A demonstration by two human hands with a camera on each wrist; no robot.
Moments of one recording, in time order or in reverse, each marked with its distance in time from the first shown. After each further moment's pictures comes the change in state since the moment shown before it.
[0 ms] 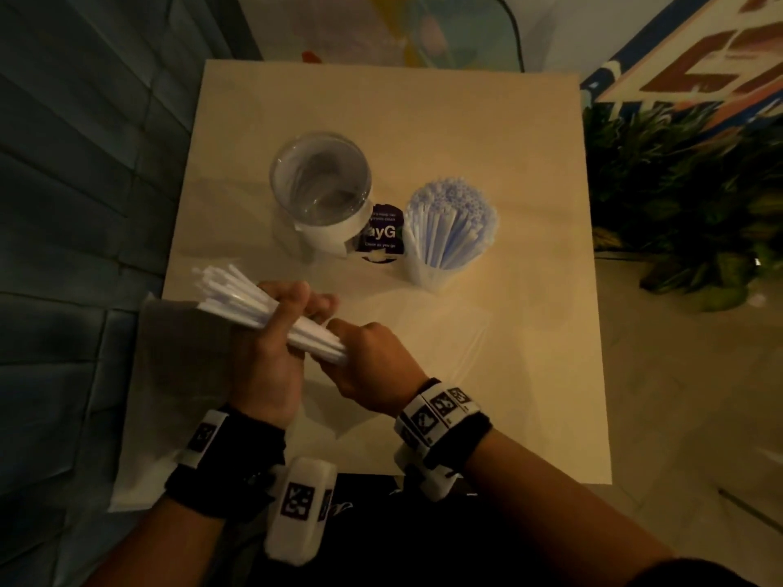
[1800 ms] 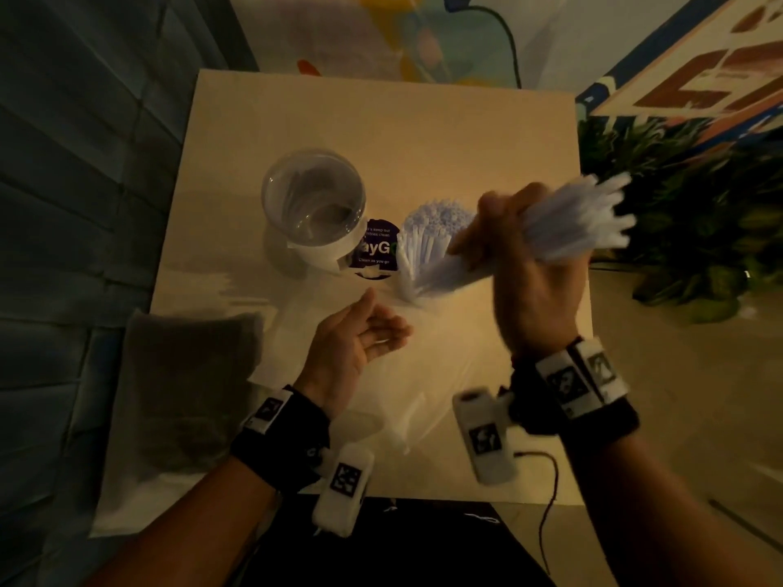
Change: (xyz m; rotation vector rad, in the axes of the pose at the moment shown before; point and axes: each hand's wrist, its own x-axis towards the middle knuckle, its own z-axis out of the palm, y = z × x) left_hand 0.028 -0.039 0.054 0.008 -0.109 -0.508; right_hand 0.012 -0.027 -0.173 0.679 0.719 -0.088
